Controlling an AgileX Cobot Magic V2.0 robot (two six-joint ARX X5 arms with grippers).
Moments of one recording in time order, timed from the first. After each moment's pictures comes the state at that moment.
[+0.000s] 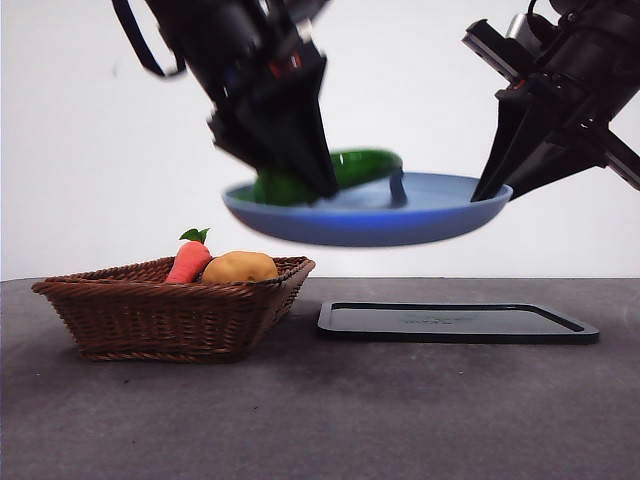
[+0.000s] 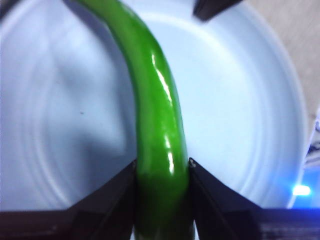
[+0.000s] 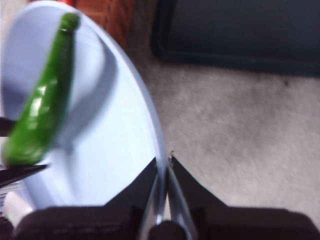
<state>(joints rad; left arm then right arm) -0.70 1.64 1.30 -0.68 0.26 0.29 0.28 1.40 1.01 -0.62 -0.51 0.29</state>
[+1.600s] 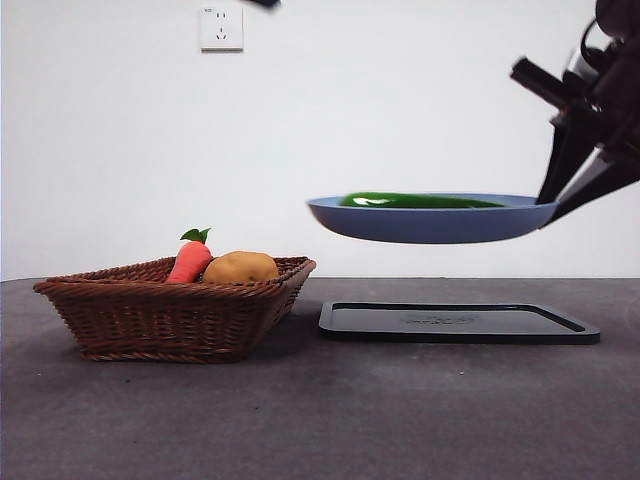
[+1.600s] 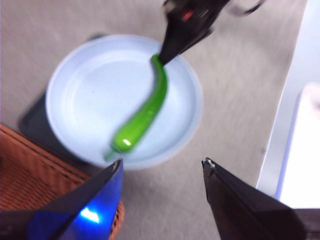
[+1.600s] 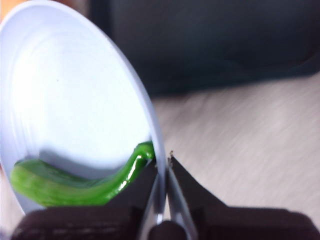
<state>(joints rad) -0.72 1.23 1.30 -0.74 0.26 0.25 0.10 1.47 1.05 -0.63 -0.49 0.41</state>
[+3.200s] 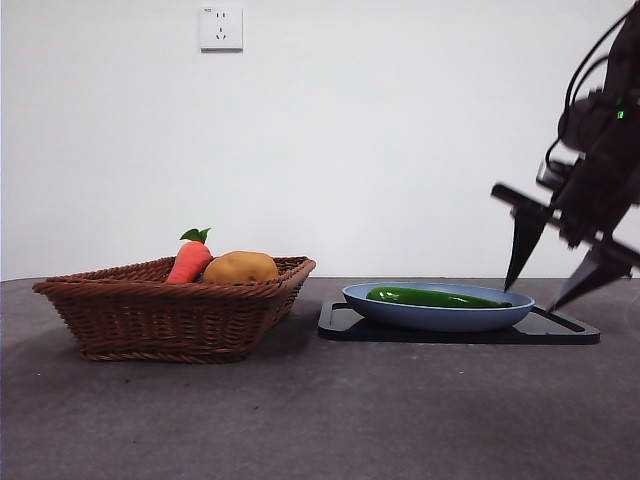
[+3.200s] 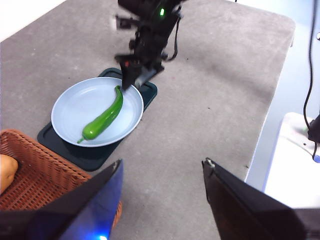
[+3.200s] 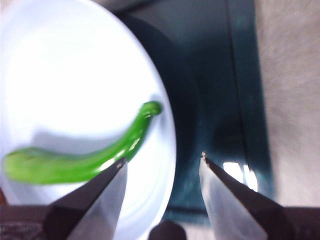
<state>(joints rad) -0.72 1.07 1.30 -0.80 0.26 0.19 0.03 1.91 1.35 -0.60 -0.41 0.32</state>
